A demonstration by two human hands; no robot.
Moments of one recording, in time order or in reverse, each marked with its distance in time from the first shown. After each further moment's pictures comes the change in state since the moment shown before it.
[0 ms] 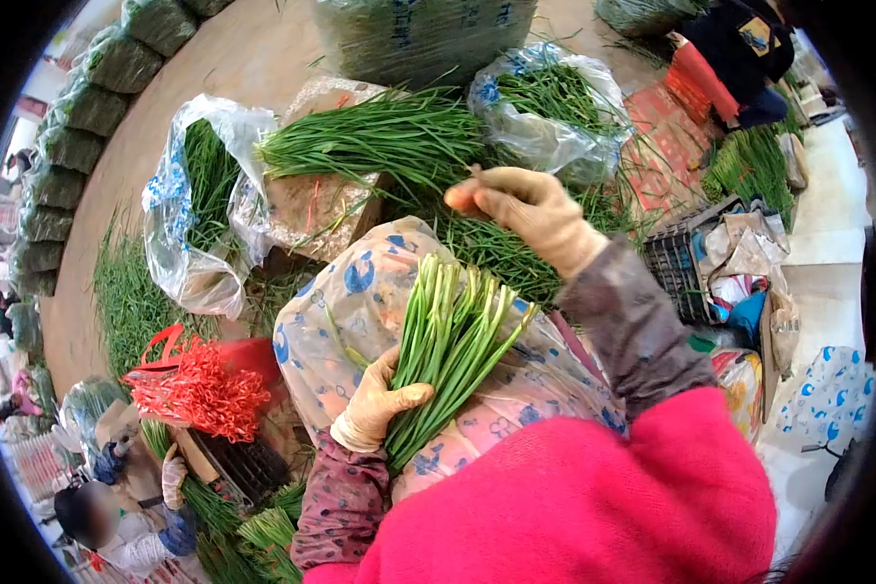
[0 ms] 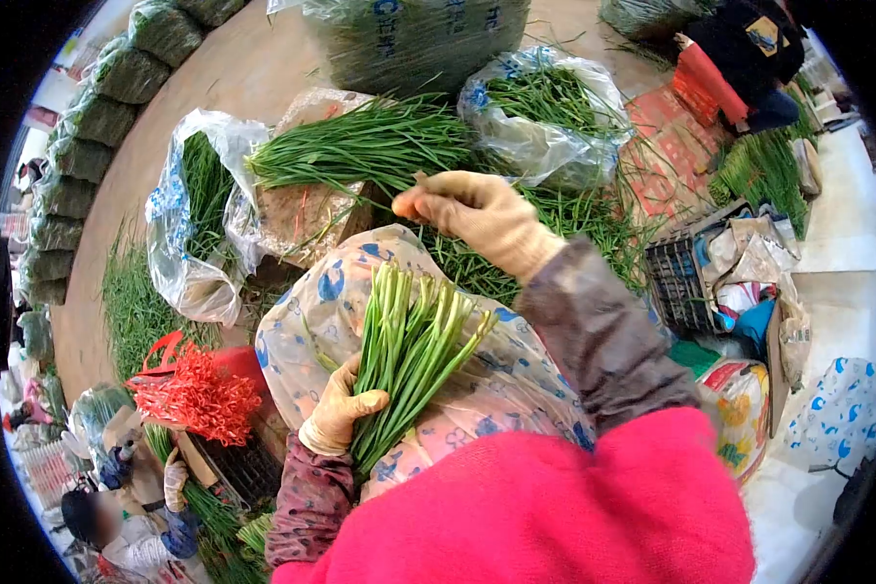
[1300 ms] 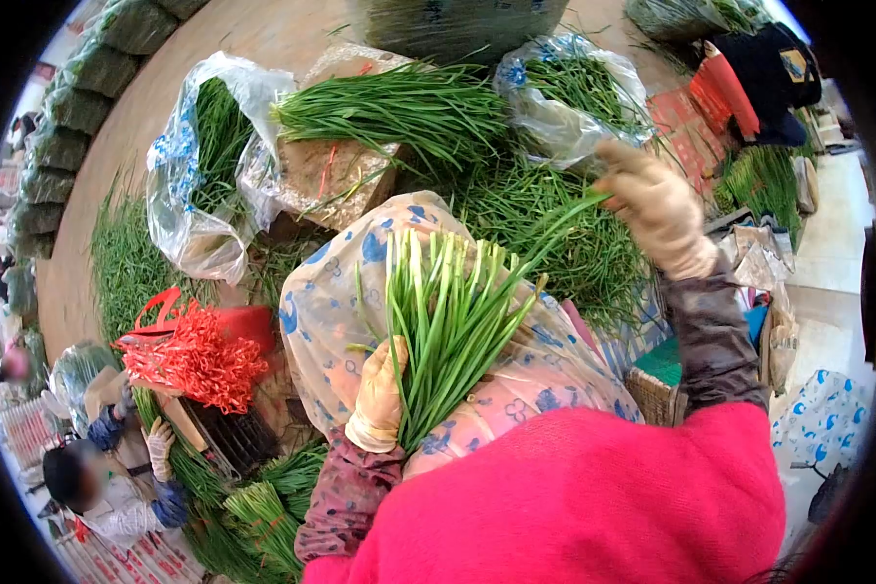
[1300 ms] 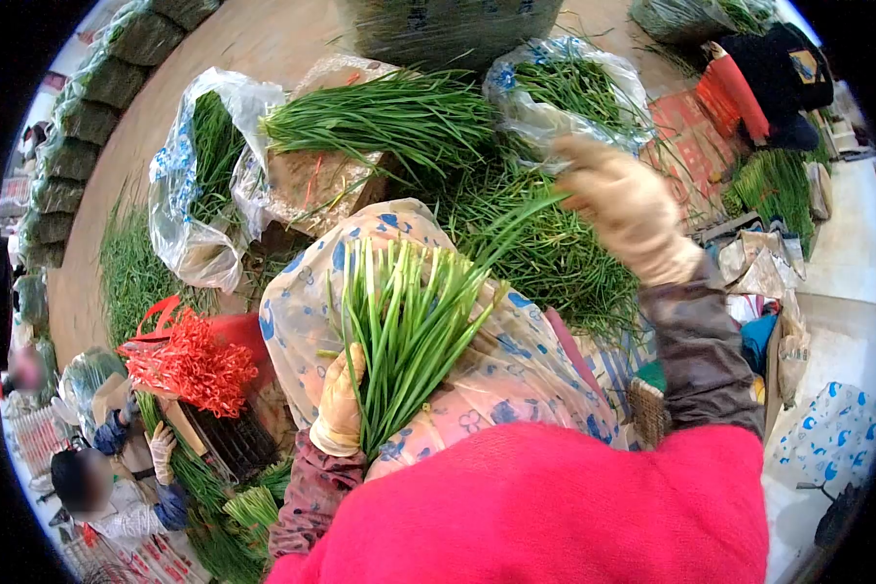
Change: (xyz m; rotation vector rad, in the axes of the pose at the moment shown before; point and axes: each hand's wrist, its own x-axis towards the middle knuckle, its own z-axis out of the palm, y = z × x) left_hand -0.010 -0.034 -0.003 -0.215 0.280 0.169; right_hand -0.048 -0.029 -0.070 -1.097 0.057 -0.420
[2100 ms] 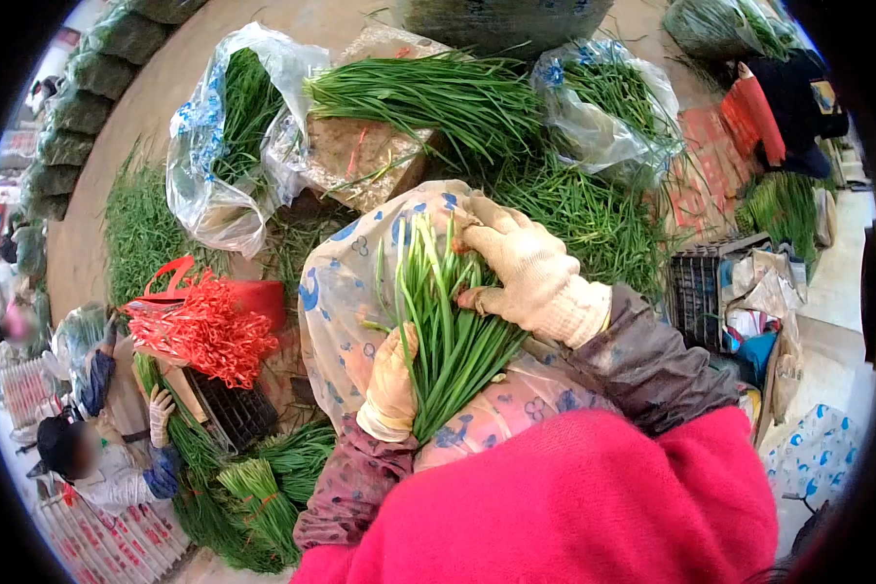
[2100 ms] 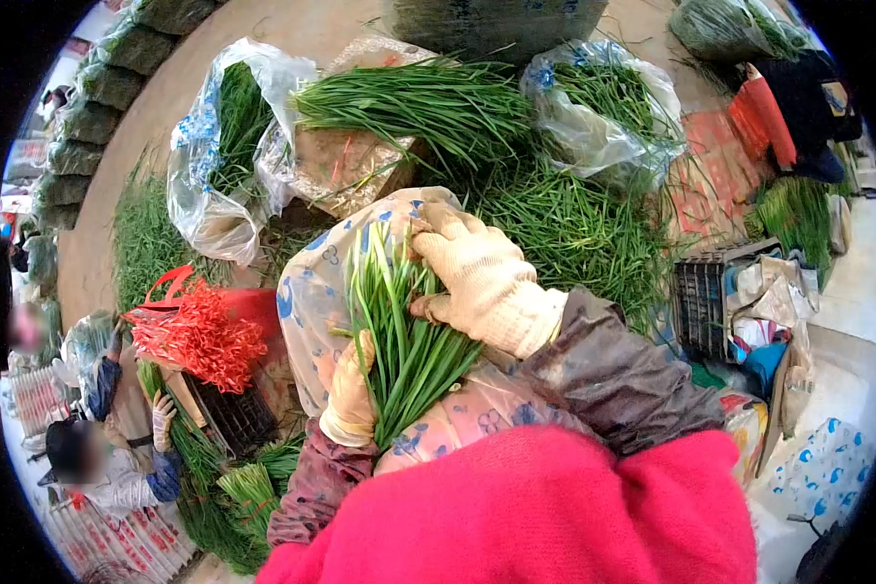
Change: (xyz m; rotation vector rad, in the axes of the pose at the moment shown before) left_hand 0.000 0.001 -0.006 0.794 -0.097 0.595; right_hand 0.033 -0.109 0.109 0.181 -0.225 0.056
